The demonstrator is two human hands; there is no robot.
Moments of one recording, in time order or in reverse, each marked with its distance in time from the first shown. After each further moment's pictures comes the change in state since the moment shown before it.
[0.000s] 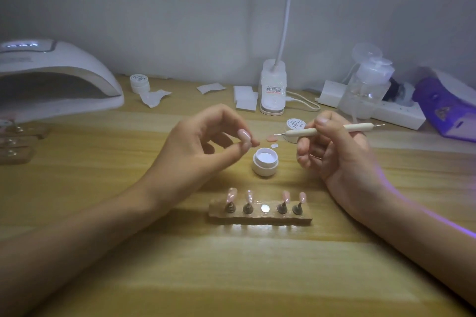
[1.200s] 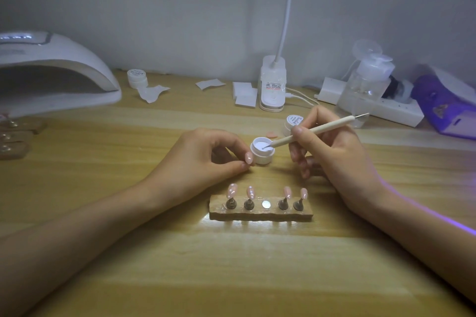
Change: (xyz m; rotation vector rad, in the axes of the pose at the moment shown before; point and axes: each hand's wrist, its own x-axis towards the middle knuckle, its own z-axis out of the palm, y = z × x) left_hand 0.003 -0.027 -0.002 0.237 -0.143 -0.139; right_hand 0.000 0.004 0.000 -0.431 -0.066 -0.095
